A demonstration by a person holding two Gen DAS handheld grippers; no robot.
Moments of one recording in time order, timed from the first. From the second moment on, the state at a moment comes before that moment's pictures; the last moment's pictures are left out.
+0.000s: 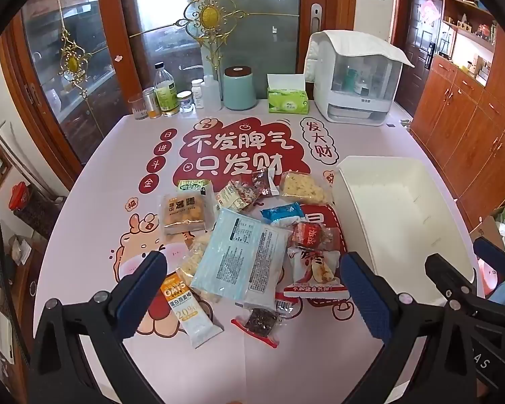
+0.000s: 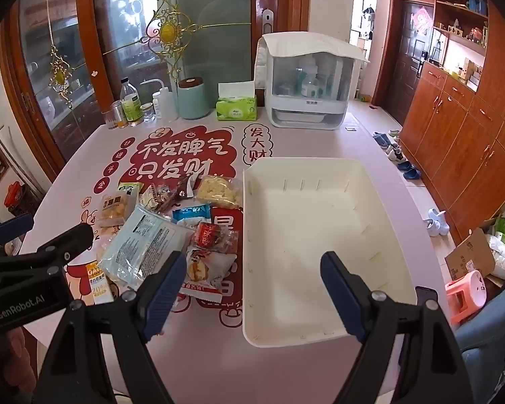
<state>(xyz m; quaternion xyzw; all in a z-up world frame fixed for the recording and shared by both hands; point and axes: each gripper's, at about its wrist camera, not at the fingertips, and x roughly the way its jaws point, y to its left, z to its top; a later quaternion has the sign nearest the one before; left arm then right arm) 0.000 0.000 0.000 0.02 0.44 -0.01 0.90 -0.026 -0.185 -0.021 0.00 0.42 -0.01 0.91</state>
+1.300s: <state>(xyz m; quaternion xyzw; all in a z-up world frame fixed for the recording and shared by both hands) -0.001 -0.007 -0.002 0.00 0.45 -0.02 0.89 -0.022 -0.192 -0.021 0.00 0.42 0.00 0.91</state>
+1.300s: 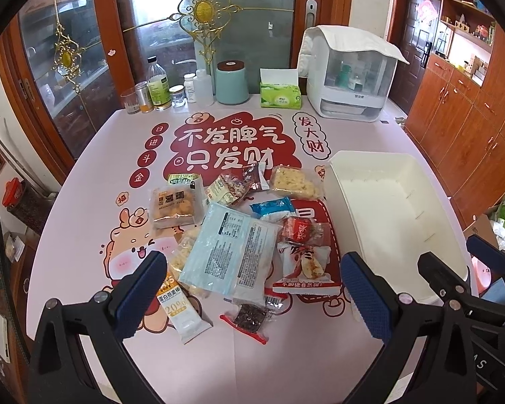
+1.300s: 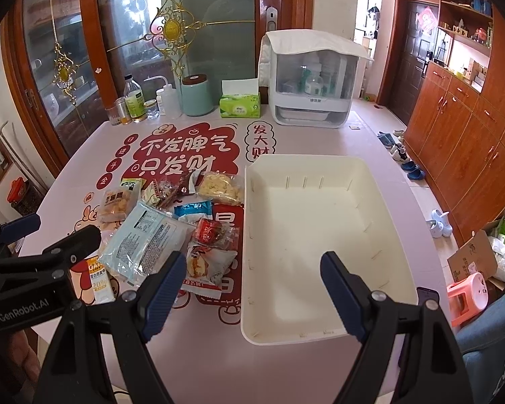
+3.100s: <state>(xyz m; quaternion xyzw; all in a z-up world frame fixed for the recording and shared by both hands) -0.001 0.050 -0.011 0.00 0.44 -0.02 0.90 -0.020 -0.152 -0.030 0.01 0.43 0.00 0.90</state>
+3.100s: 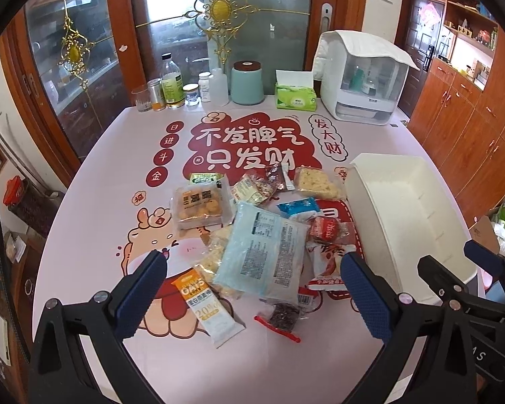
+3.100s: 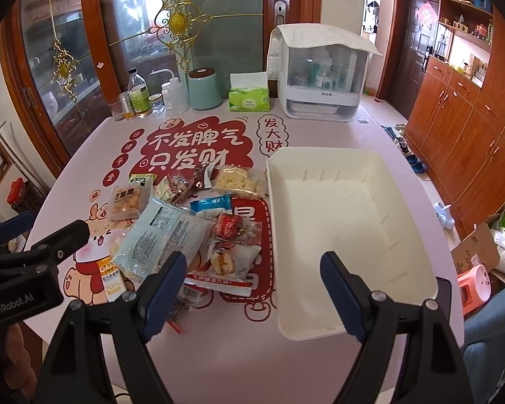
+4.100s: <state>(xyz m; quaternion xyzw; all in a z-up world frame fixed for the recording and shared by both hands) 0.104 0.182 -0.104 0.11 0.49 -0.09 0.86 0.087 -0.042 -0.123 0.07 0.55 0.05 0.83</state>
